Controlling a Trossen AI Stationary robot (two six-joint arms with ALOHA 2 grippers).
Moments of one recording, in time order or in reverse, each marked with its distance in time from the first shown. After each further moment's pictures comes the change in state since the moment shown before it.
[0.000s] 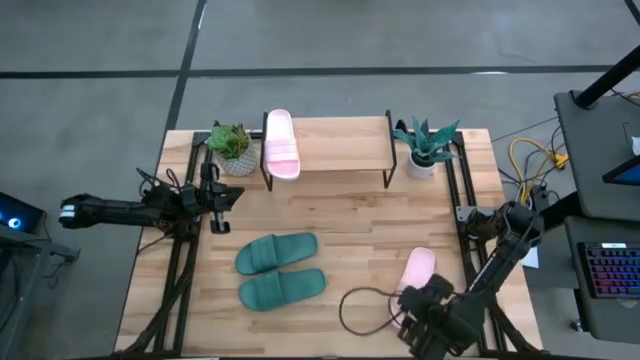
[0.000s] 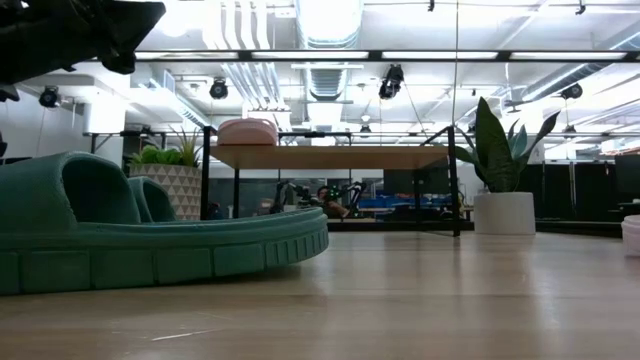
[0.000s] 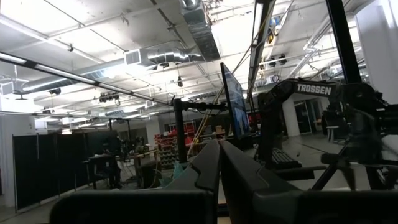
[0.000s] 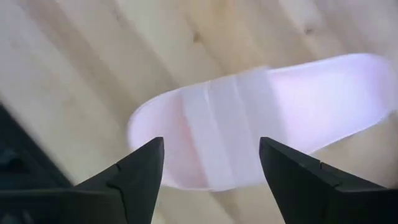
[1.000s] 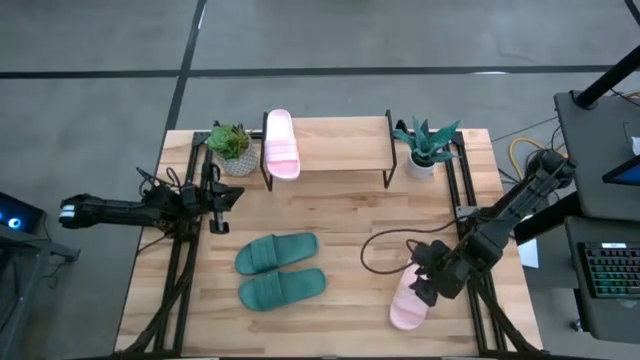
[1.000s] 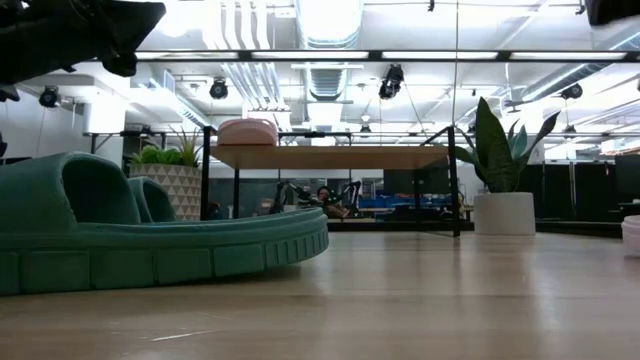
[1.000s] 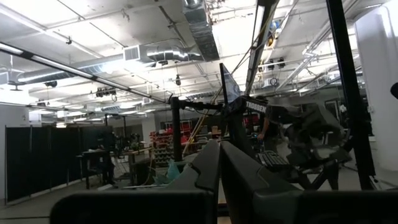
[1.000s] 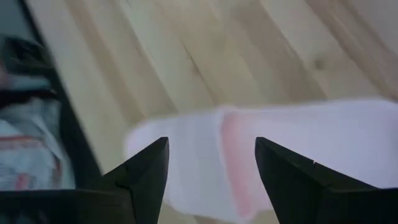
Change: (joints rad) left arm 0.000 0.002 0.000 -0.001 0.000 -0.049; right arm -0.154 -0.666 -0.706 0.565 -0.066 -0.249
